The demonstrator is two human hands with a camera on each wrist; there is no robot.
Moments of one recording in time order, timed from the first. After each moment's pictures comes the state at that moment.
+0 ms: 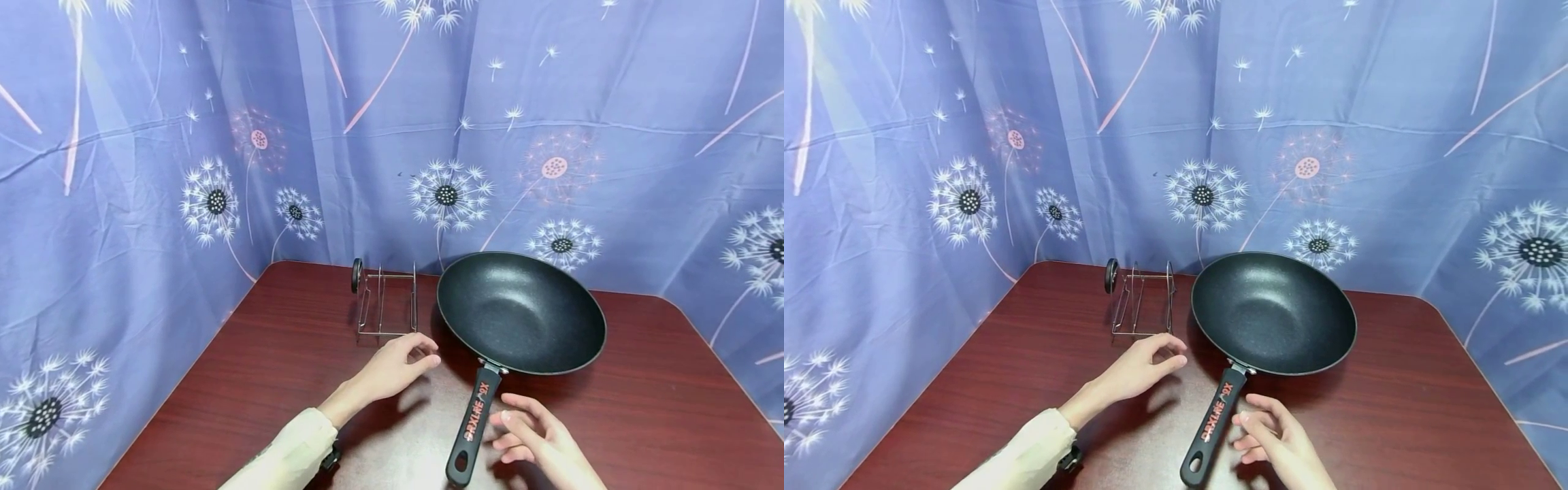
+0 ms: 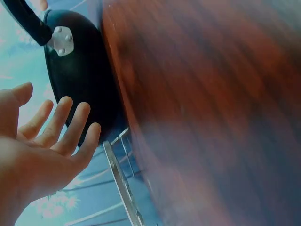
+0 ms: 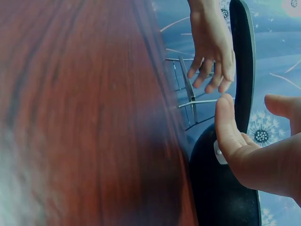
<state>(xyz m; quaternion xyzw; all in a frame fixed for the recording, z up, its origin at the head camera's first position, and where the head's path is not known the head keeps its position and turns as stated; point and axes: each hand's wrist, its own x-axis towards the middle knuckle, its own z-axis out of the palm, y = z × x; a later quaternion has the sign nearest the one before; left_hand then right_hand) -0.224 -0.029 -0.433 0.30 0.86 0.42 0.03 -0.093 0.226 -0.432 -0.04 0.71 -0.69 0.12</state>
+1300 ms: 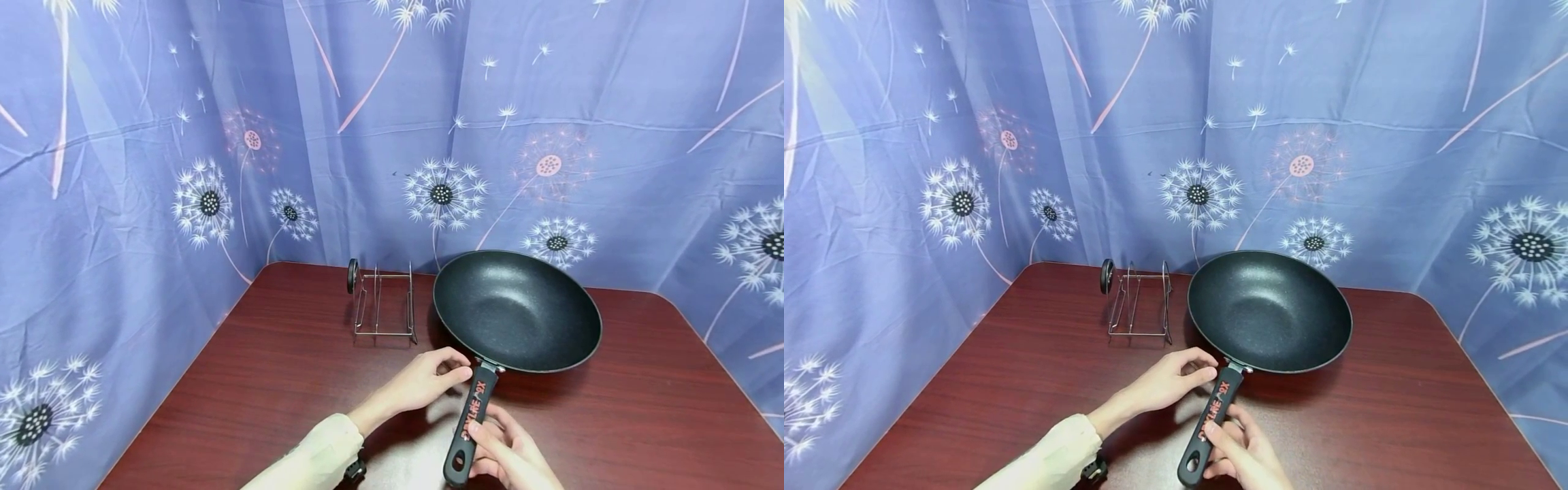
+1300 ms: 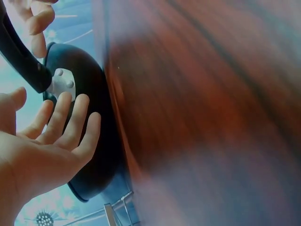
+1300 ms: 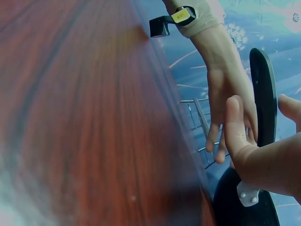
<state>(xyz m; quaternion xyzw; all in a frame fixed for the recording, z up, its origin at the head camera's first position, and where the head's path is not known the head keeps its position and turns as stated) -0.210 0.021 -0.444 0.31 0.80 0.50 0.12 -0.084 0.186 -0.436 -0.02 0.60 -0.78 0.19</state>
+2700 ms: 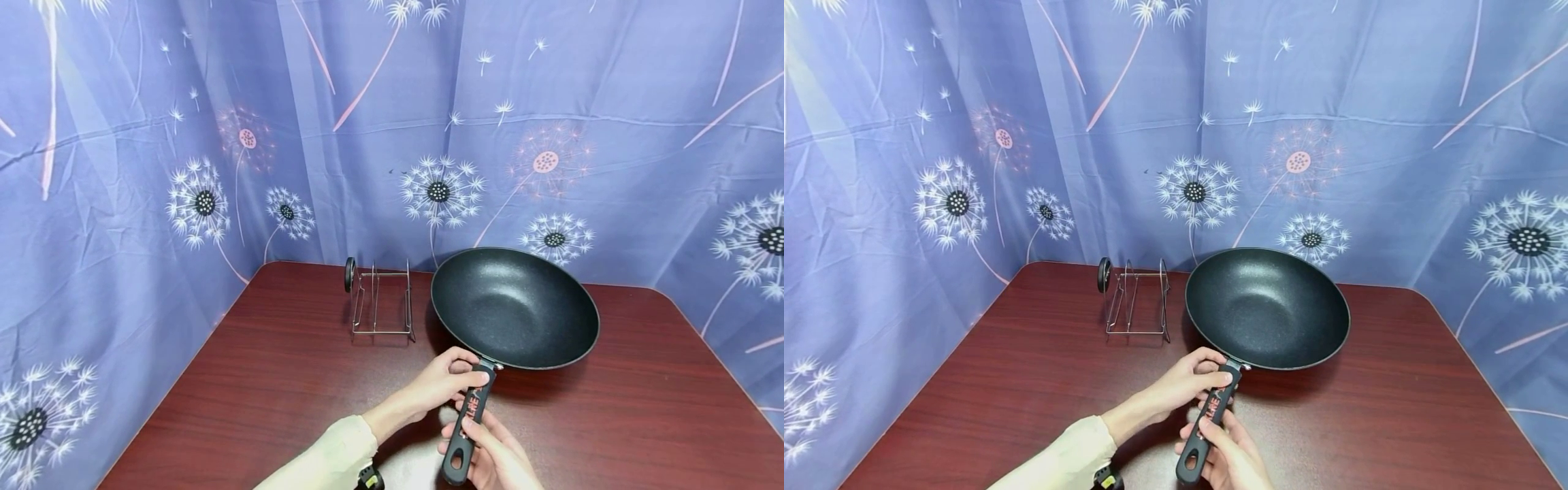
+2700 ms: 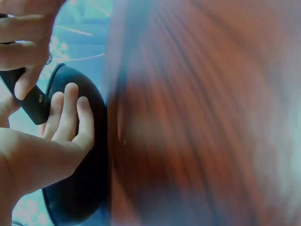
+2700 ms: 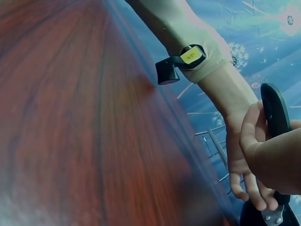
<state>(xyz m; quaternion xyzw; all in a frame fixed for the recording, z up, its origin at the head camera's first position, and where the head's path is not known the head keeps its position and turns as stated) -0.199 0.049 -0.449 0.20 0.66 0.67 0.26 -0.079 0.168 -0.437 0.02 0.47 -0.86 0.22</state>
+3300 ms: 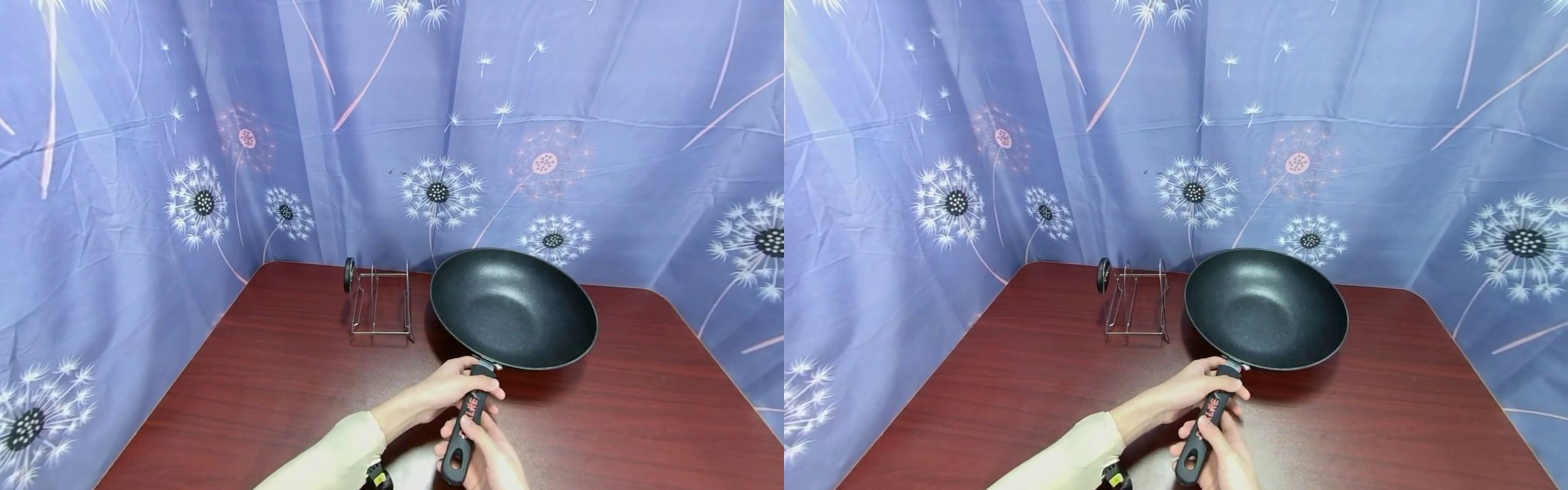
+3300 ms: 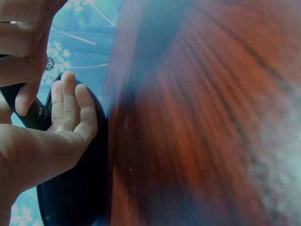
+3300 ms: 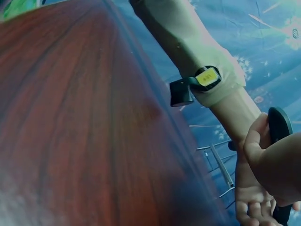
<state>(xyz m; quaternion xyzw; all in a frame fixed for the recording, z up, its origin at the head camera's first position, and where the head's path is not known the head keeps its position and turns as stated) -0.194 0.062 -0.446 0.19 0.58 0.71 0.35 -0.076 0.157 -0.439 -0.03 0.43 -0.88 0.20</state>
